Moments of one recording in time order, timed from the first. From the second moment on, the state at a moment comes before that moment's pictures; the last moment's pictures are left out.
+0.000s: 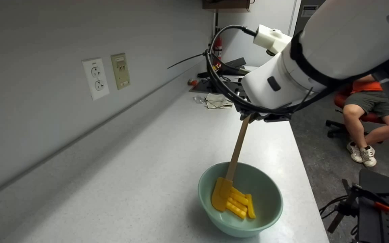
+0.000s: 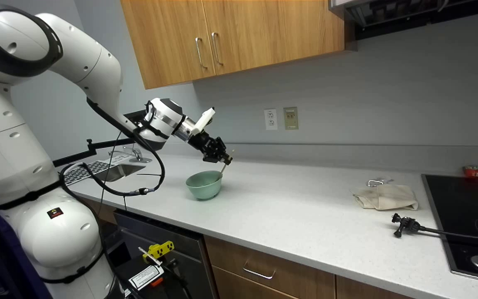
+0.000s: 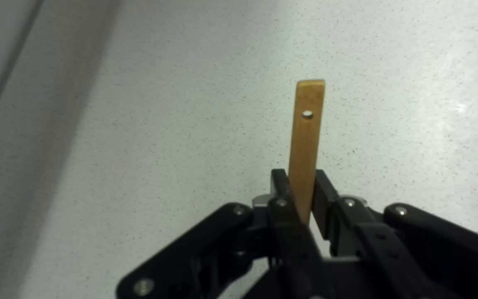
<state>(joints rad) 0.27 -0.14 0.24 -2.40 -1.02 2.32 -0.79</state>
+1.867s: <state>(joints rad) 0.29 -0.11 0.25 -2.38 -0.92 2.30 -0.77</state>
